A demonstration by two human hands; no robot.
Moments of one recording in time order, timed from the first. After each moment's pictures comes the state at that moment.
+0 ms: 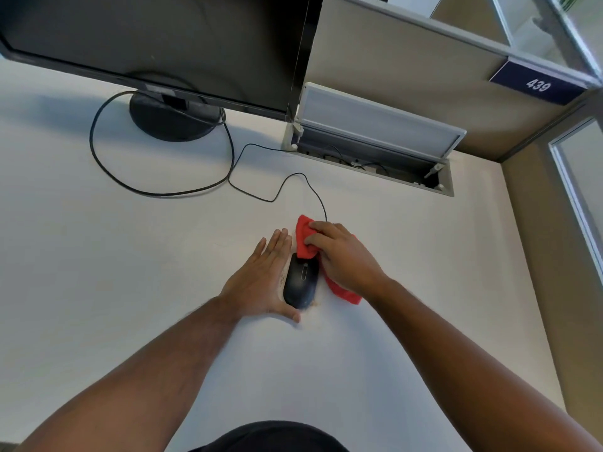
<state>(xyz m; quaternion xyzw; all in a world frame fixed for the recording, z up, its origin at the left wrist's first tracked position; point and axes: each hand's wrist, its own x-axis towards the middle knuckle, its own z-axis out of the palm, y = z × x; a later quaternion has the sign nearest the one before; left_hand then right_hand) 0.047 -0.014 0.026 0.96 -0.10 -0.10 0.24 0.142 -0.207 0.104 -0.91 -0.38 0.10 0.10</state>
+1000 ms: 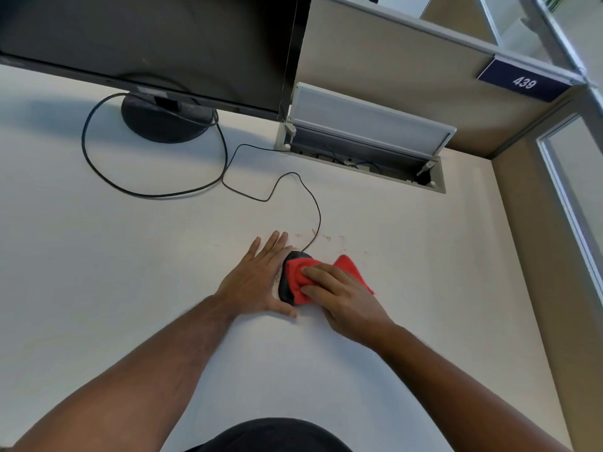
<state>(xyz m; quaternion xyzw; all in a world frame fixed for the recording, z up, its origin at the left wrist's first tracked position) 0.048 -0.011 0.014 0.96 -0.13 -0.08 0.24 0.074 -0.256 0.081 -0.84 -0.52 -0.01 0.12</state>
